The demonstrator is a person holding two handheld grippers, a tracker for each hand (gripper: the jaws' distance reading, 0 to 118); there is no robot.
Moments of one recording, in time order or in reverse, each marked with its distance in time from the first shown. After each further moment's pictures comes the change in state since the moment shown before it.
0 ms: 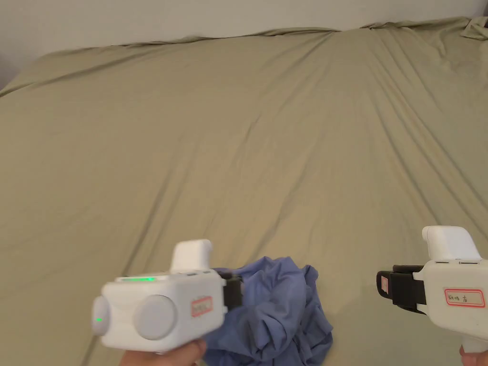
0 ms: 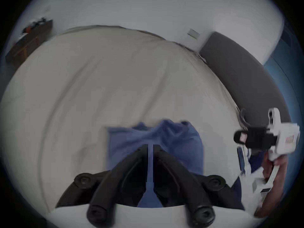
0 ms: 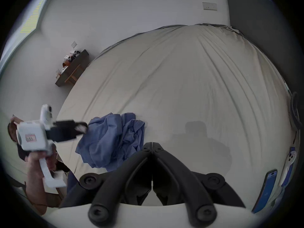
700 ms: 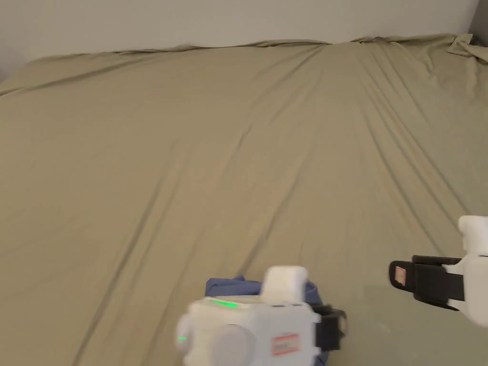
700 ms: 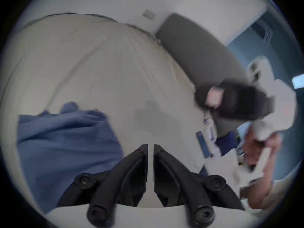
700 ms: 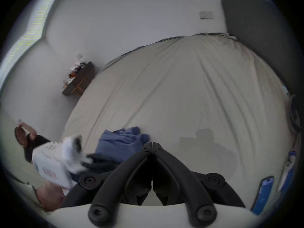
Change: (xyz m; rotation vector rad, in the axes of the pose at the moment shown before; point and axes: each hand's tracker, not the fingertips) left arm 0.067 -0.009 -0.005 -0.019 -0.383 -0.004; right arm 0.011 0.017 0.039 0.079 0.126 -0.008
